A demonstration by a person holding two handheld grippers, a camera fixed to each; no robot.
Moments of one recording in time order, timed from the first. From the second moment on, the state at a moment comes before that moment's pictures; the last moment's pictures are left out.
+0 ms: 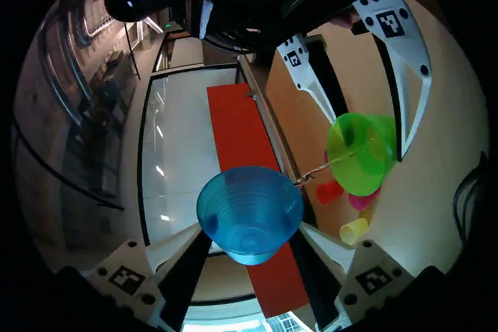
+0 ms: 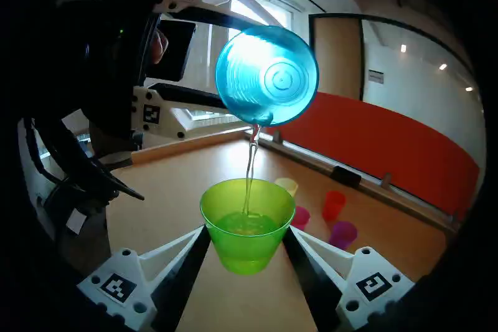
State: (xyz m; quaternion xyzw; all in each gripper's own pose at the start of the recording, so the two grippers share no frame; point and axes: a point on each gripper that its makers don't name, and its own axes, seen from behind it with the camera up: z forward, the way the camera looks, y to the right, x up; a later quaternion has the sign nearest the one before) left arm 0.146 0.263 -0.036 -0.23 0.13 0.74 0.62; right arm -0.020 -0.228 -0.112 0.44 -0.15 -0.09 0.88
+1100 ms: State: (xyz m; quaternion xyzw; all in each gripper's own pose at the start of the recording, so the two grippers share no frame) left arm 0.129 0.244 -0.019 -0.23 0.07 0.67 0.70; right arm -0.017 -0.228 -0.107 0.43 -0.15 -0.08 0.88
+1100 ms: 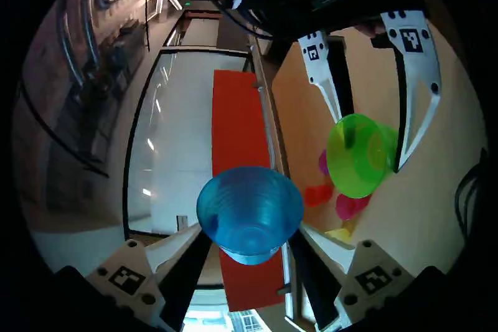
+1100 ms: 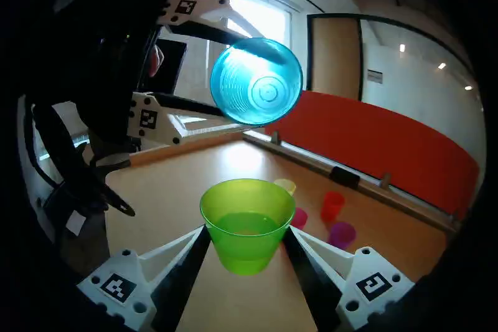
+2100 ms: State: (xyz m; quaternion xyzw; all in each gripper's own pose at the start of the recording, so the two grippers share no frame) left arm 0.077 0.202 -0.021 -0.27 -0.09 0.39 0.88; right arm -0.015 -0.217 -0.100 0.42 -0.15 -0.08 0.89
